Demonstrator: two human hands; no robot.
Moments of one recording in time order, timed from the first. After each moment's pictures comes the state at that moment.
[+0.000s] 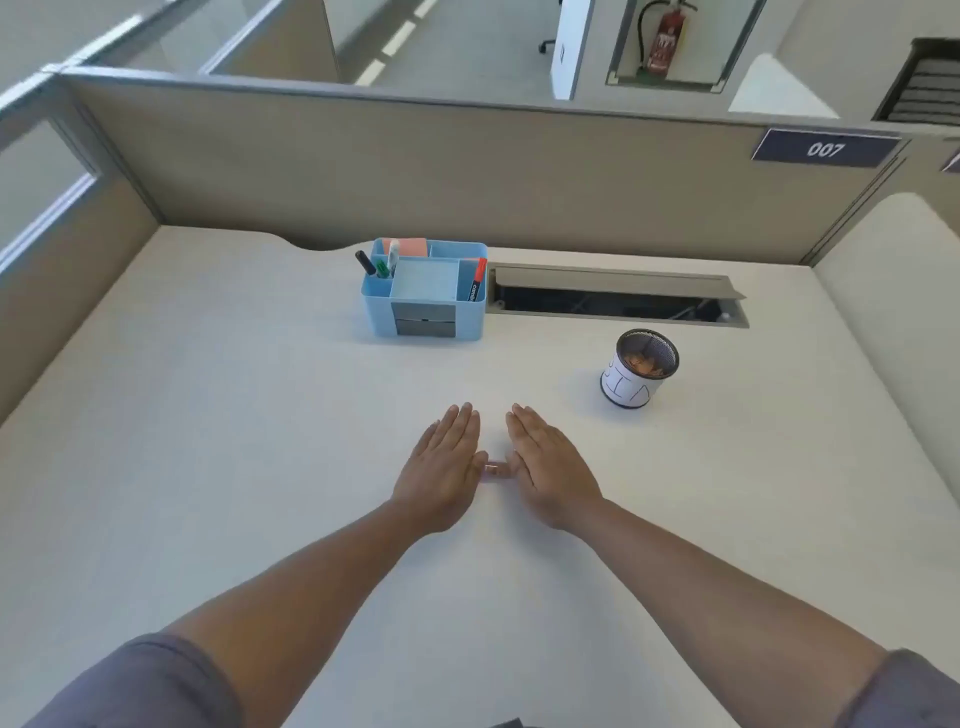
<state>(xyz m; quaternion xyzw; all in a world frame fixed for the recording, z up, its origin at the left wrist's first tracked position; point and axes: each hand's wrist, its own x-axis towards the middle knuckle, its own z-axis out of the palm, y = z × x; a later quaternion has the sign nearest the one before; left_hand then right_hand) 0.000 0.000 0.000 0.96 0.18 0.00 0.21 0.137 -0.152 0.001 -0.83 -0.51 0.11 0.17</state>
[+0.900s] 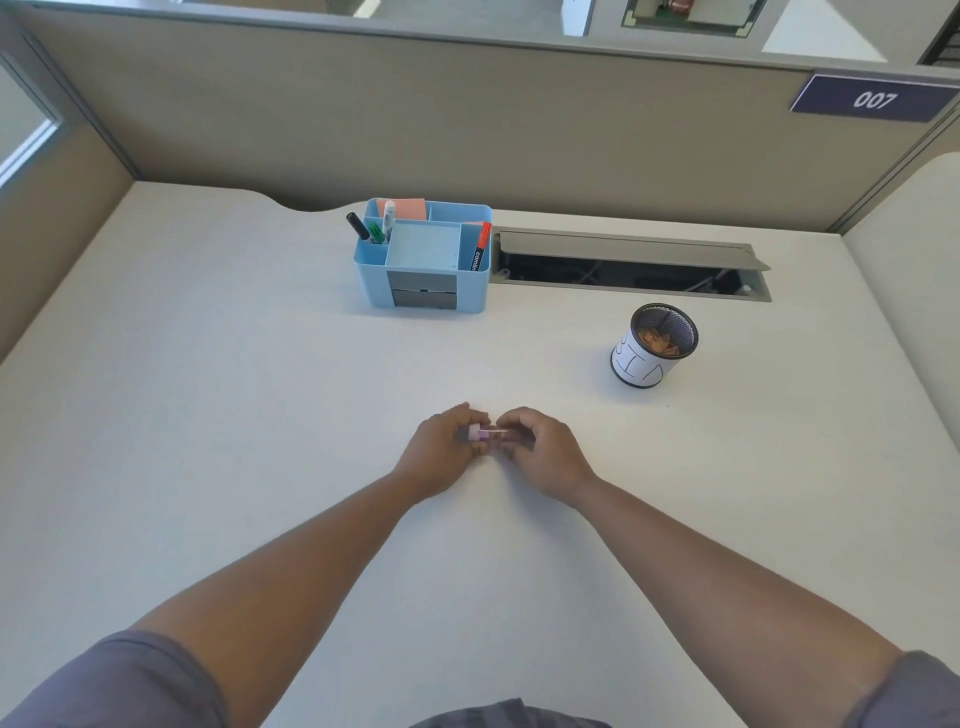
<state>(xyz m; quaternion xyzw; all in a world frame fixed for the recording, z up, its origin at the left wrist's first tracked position) 0.018 0.017 -0.018 0.79 0.29 0.02 0.54 0.143 -0.135 -0.012 -0.78 -0.34 0.31 0.43</state>
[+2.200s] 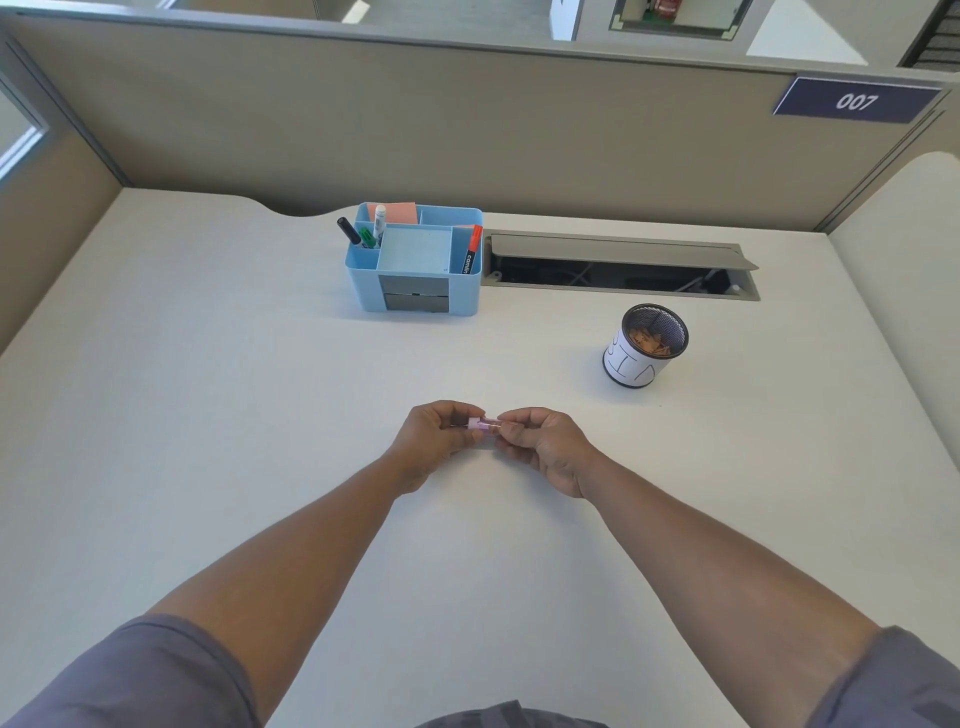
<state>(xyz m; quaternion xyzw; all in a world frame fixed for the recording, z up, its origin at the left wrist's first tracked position) 0.028 0.029 -0.015 0.58 0.32 0.03 0.75 0.160 -0.129 -0.005 -0.61 -0.02 0.50 0.61</state>
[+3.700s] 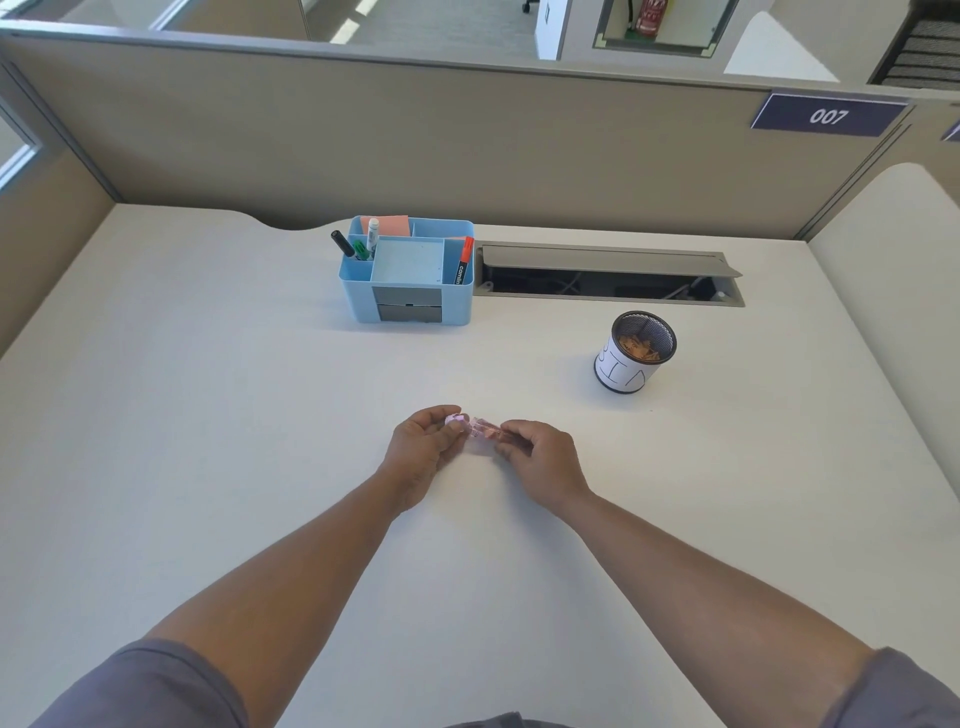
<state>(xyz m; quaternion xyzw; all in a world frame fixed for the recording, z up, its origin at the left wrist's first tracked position) 0.026 0.026 -0.024 0.41 0.36 0.11 0.83 0.141 -0.140 -0.016 -0.84 -0.30 0.22 0.41</state>
